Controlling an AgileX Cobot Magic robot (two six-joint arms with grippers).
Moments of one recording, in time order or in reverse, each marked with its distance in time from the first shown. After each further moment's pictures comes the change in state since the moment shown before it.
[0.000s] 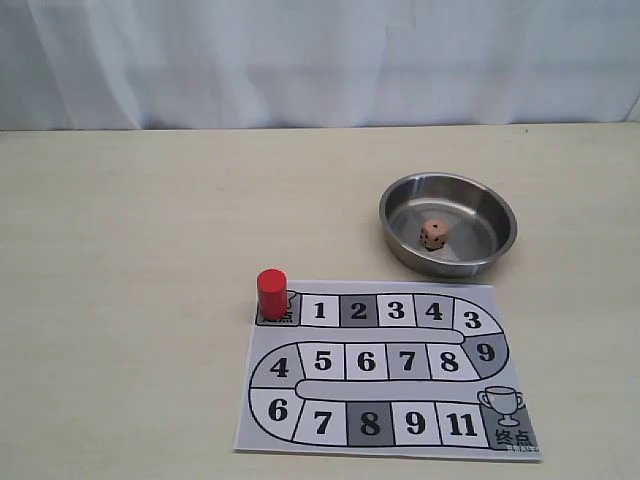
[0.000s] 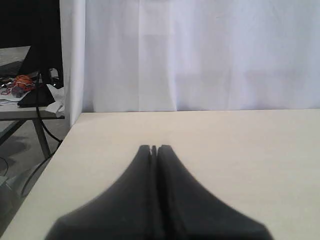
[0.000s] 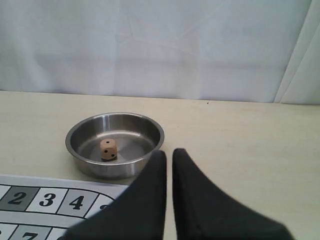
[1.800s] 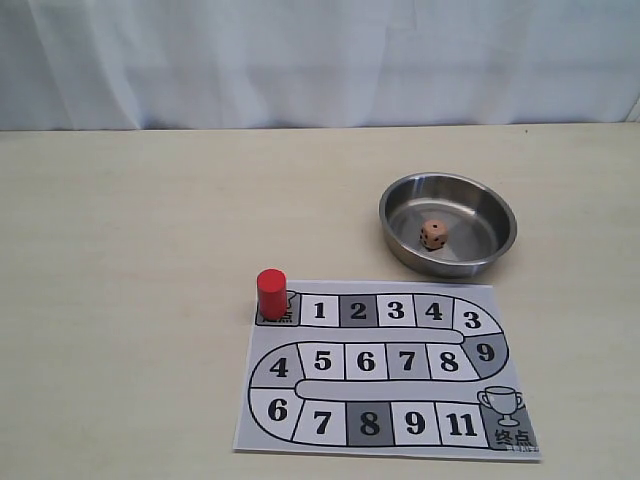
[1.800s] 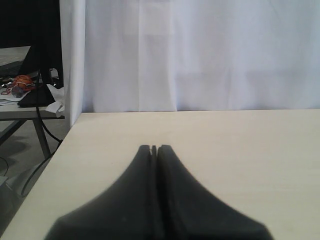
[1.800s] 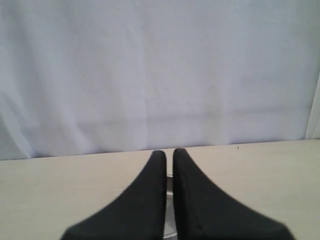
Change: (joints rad) left arm 0.000 0.000 0.000 0.000 0.000 0.000; right arm 0.000 0.200 -0.429 0.176 0.175 0.000
